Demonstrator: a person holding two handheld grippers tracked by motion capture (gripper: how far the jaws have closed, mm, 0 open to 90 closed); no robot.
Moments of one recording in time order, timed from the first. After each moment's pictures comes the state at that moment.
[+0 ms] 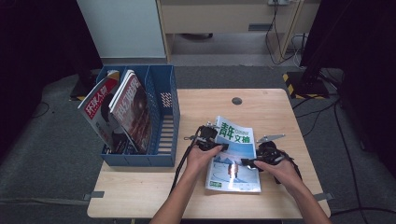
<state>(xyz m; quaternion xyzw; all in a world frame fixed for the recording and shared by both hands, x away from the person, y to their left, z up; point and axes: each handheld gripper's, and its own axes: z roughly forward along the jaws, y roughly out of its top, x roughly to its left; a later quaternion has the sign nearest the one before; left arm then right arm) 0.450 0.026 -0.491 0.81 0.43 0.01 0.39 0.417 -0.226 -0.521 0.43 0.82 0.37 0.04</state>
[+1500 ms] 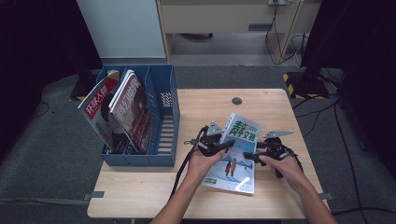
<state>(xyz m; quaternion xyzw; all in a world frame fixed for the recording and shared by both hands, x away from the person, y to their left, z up) 0.412 0.019 -0.453 0.80 0.33 0.09 0.49 0.433 -0.245 -0.520 0.41 0.80 0.44 0.04</state>
